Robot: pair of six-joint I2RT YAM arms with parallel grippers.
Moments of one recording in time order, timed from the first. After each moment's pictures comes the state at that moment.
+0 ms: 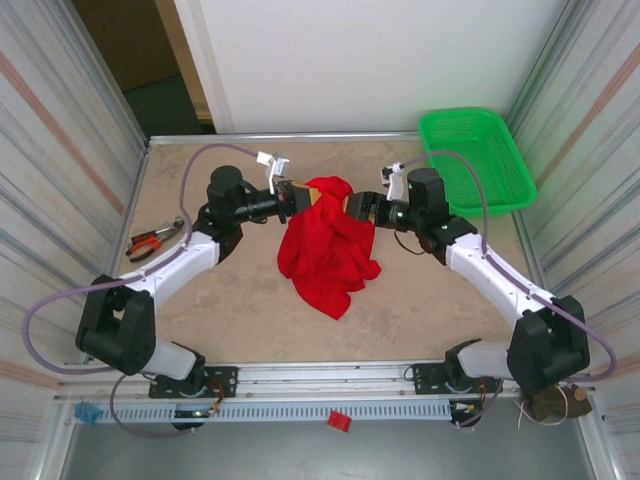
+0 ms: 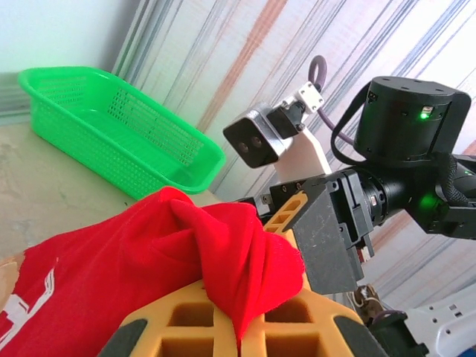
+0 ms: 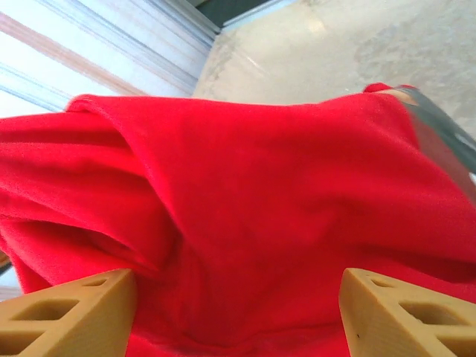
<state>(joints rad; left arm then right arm) -0.44 1.44 0.94 0.47 0.84 -0.51 0.42 1.30 0.95 -0.09 -0.52 0.66</state>
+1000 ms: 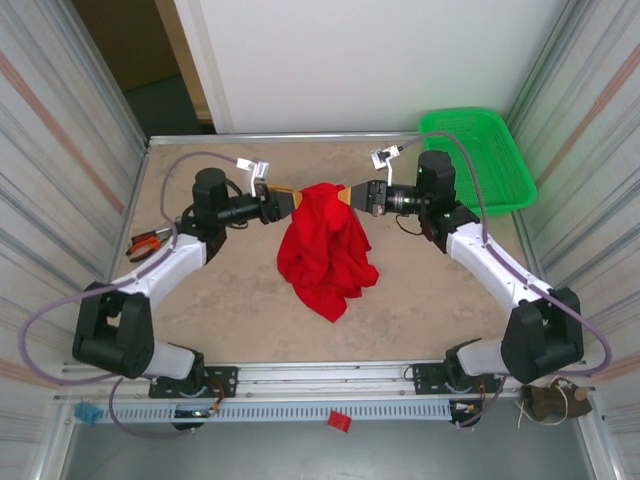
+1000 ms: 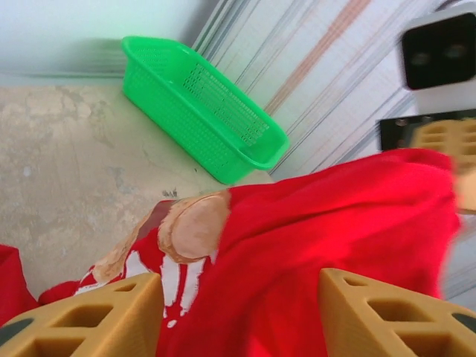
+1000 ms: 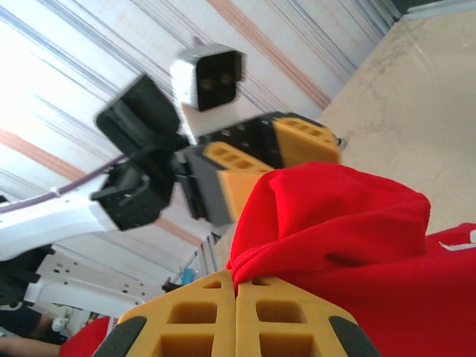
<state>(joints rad) -0.31 1.38 0.90 0.27 0.81 -0.40 0.36 1.36 1.03 0.10 -0.98 0.66</state>
